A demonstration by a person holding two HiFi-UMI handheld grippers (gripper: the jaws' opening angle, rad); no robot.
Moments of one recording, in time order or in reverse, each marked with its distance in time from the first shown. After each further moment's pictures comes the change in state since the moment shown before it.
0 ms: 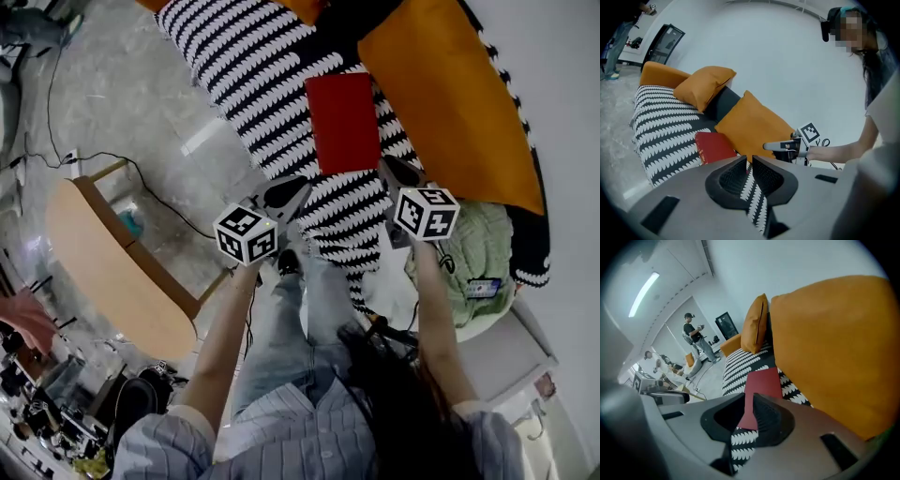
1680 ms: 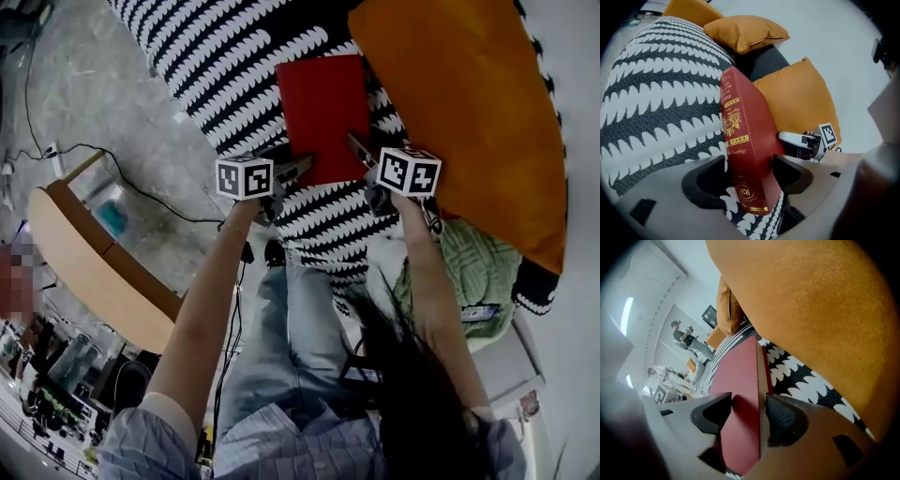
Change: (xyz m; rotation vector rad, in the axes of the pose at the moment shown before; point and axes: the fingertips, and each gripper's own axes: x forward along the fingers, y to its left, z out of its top) left arm 0.168 0.138 -0.154 -0.335 0.266 0.086; right arm 0.153 -0.116 -0.101 0.223 0.112 0.157
